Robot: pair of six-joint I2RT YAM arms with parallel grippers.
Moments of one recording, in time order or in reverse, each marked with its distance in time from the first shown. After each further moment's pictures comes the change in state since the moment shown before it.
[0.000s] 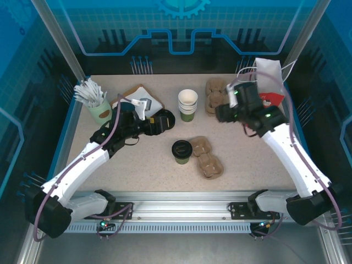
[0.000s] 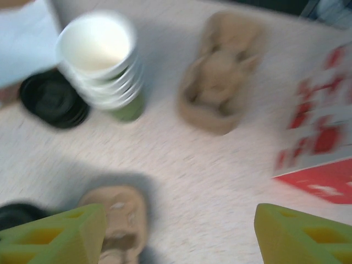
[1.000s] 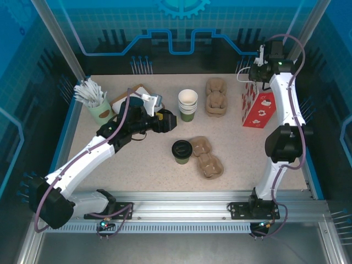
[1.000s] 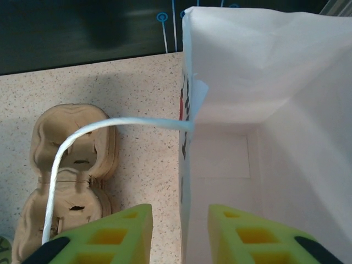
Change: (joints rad) left arm -0.073 0.083 0.110 0.003 0.010 0.033; right arm -0.433 0.710 0.676 -0.048 -0.100 -0.014
